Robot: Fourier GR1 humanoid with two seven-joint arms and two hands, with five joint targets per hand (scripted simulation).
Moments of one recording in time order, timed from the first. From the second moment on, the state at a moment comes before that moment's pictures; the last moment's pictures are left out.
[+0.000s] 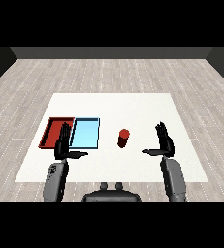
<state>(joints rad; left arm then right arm) -0.03 0.04 0.05 -1.57 0.05 -0.05 -0.42 -0.09 -0.14 -0.14 -1.42 -0.12 0.17 -0.38</state>
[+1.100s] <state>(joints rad) -0.04 0.04 0.06 -1.57 0.09 -0.07 -0.42 -0.26 -0.04 -0.08 -1.20 -0.12 0.14 -0.33</state>
